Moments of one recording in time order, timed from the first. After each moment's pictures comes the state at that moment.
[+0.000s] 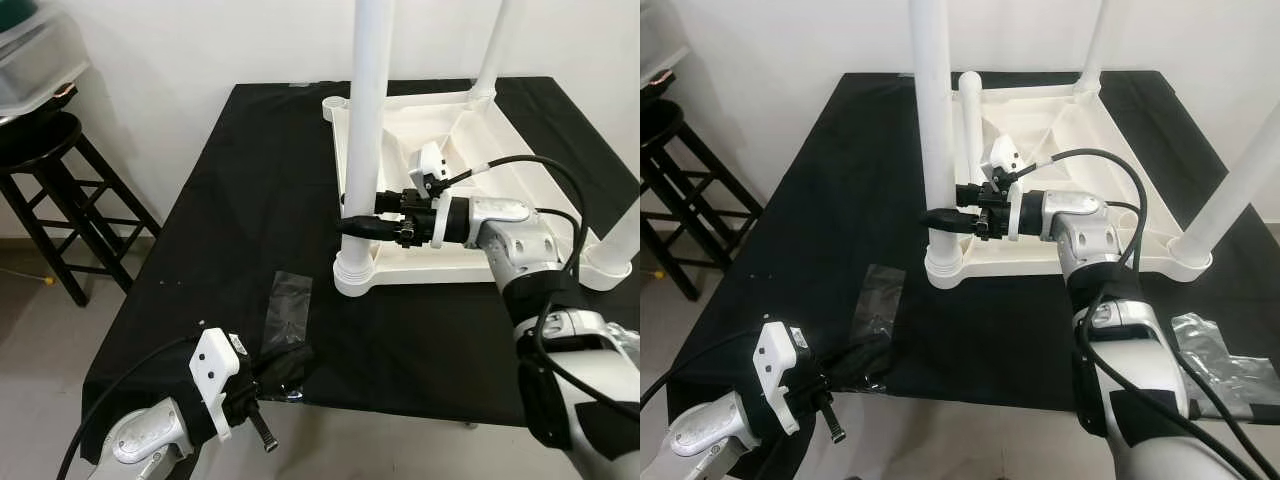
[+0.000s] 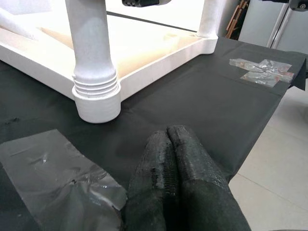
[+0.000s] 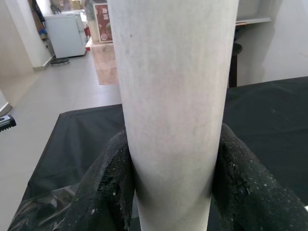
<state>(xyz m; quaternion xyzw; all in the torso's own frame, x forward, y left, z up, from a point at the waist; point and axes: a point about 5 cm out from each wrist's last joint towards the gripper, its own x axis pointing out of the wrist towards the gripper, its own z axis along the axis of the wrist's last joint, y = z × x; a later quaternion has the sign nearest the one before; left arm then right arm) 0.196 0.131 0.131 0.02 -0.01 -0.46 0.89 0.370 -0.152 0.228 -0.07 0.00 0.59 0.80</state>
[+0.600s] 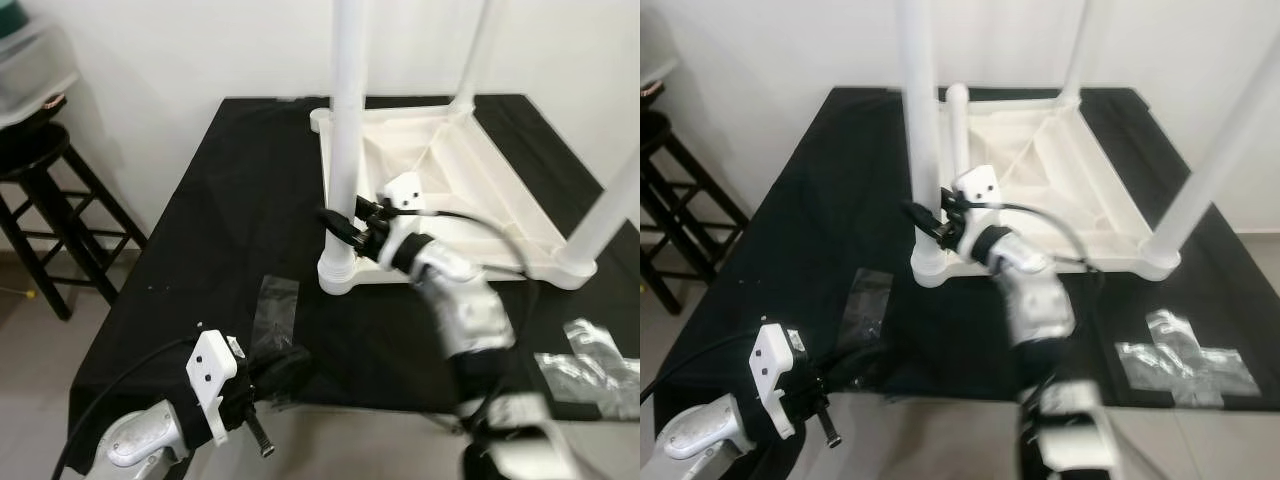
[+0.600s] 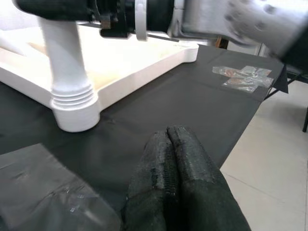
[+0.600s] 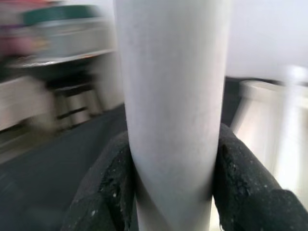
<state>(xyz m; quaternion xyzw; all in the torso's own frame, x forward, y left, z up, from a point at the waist) 0.196 0.131 0.131 0.01 -0.01 -0.46 0.89 0.330 -0.104 0.178 0.01 -0.02 0.22 0.98</state>
